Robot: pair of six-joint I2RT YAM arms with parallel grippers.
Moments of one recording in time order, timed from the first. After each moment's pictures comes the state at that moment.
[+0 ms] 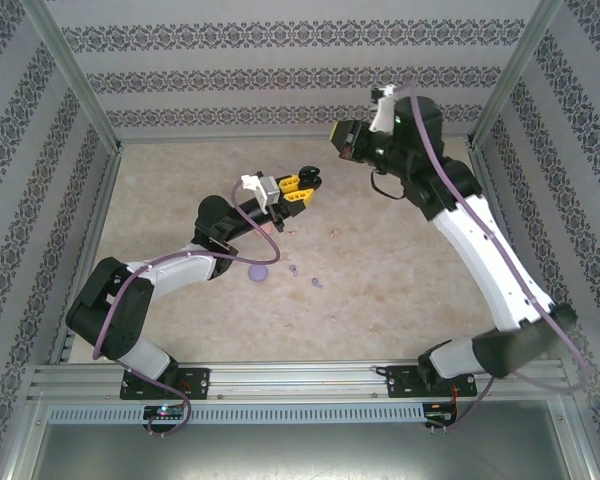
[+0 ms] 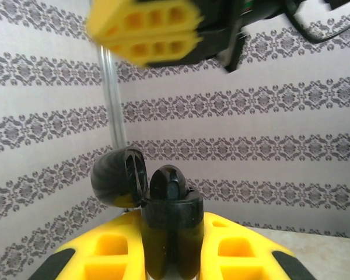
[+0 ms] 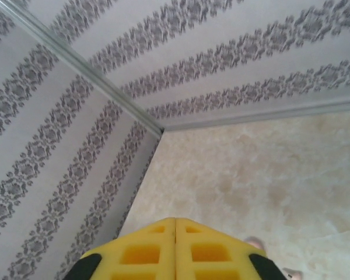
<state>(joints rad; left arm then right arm) -0.52 1.56 0.84 1.08 0.60 -0.07 0.44 1.45 1.68 -0.55 -0.29 0.64</state>
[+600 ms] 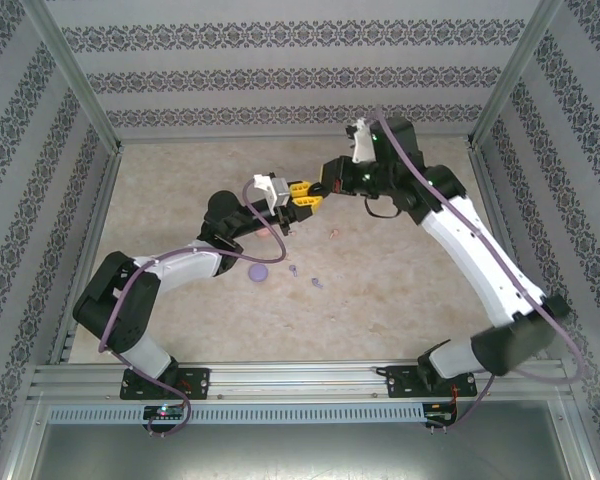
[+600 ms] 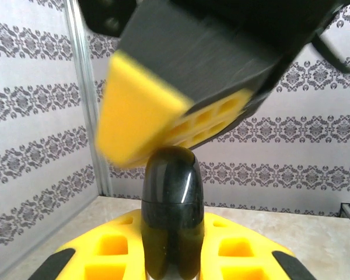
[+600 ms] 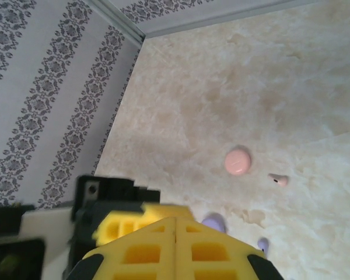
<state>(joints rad) -0.54 1.62 0.87 1.01 0.66 -0.07 0.48 1.40 1.57 -0.74 -0.37 0.58</state>
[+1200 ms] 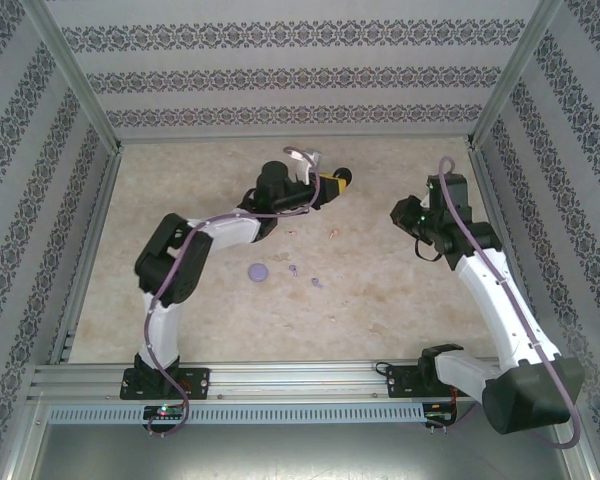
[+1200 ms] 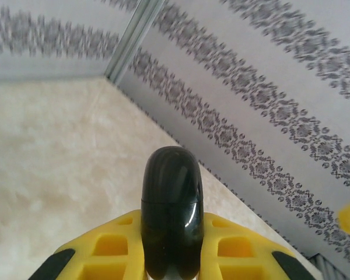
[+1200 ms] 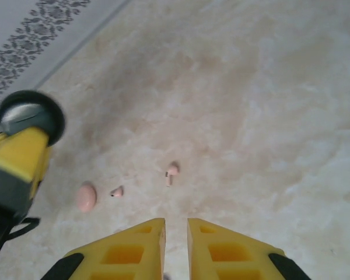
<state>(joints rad) -0.56 2.08 1.36 0.61 0.54 -0.56 0.12 1.10 1.00 -0.66 -0.16 0.71</state>
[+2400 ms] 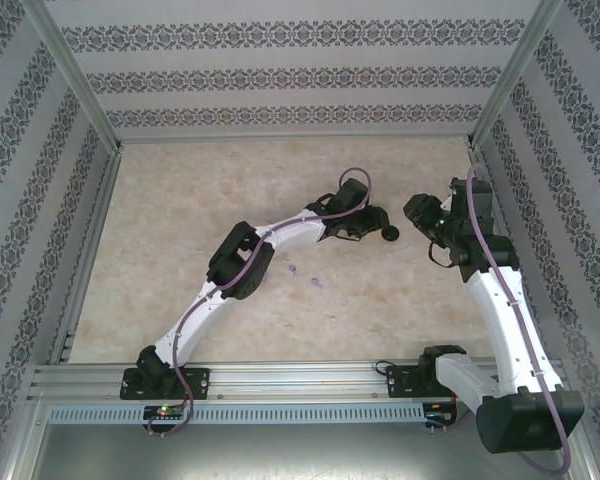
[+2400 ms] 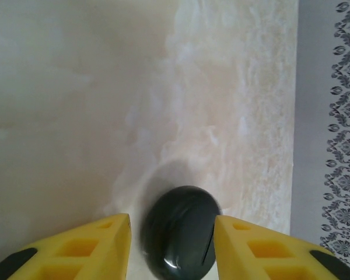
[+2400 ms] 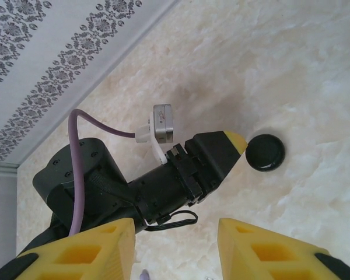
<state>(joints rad) -0.76 2.59 2.12 -0.19 0.34 -1.03 0.02 0.99 0.99 -0.65 -0.20 0.74</state>
